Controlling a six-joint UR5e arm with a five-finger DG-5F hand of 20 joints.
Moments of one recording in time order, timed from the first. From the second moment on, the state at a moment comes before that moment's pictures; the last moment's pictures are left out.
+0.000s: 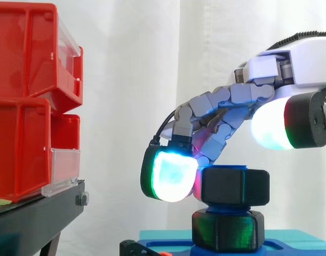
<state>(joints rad) 0.10 -2.24 -1.09 -3.05 -1.78 -1.53</state>
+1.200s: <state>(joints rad) 0.02 -2.24 -1.00 -3.07 -1.87 -1.56</state>
